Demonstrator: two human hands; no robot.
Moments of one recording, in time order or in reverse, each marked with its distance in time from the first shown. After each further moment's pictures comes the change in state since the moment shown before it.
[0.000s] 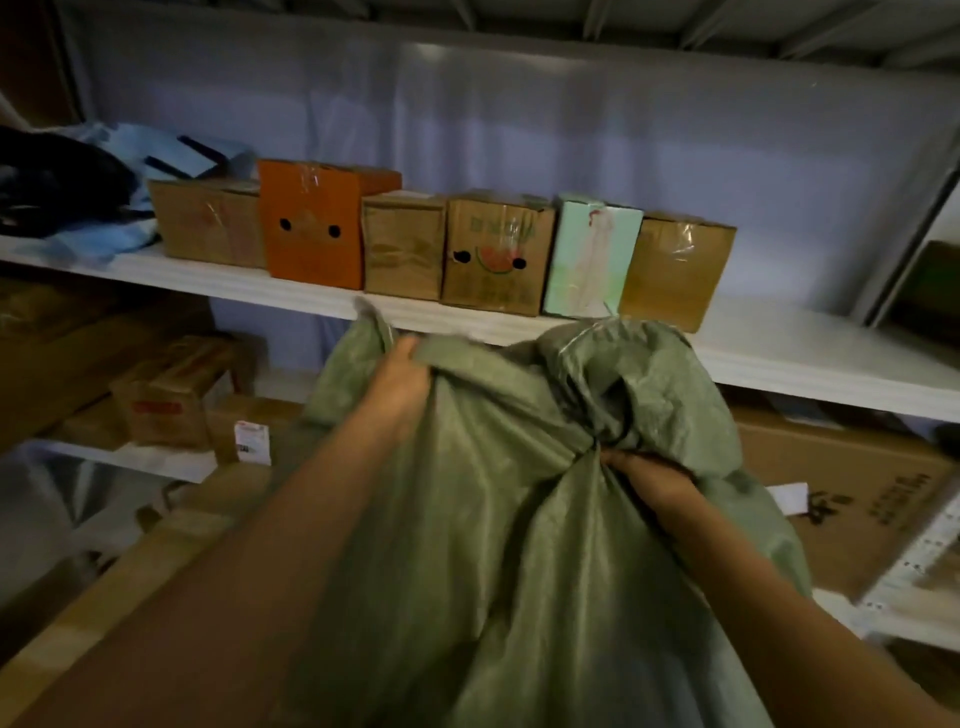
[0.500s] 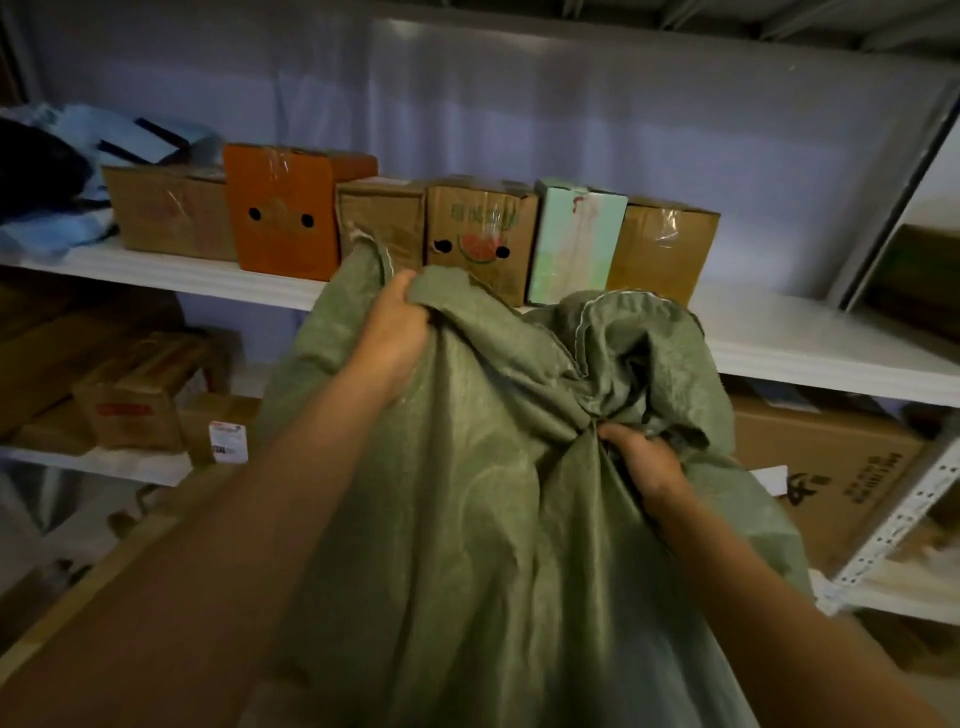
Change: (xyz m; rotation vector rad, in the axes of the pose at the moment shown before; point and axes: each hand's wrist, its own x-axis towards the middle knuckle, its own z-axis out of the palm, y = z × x) left_hand 0.011 0.043 0.009 -0.082 -0.016 0.134; right_hand -0.009 -0.020 0.002 0.163 0.100 0.055
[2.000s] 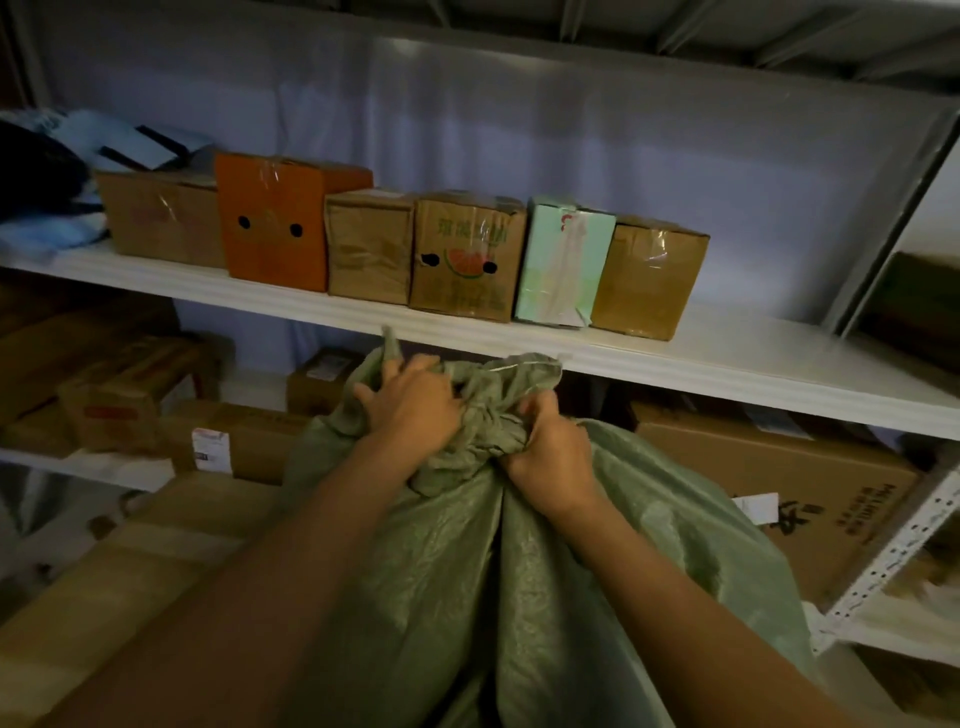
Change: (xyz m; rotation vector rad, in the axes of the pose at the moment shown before) left_hand -0.028 -0.022 0.044 1.063 -0.126 -0.056; right_hand -0.010 -0.022 0.053 -0.682 0.005 -0.699
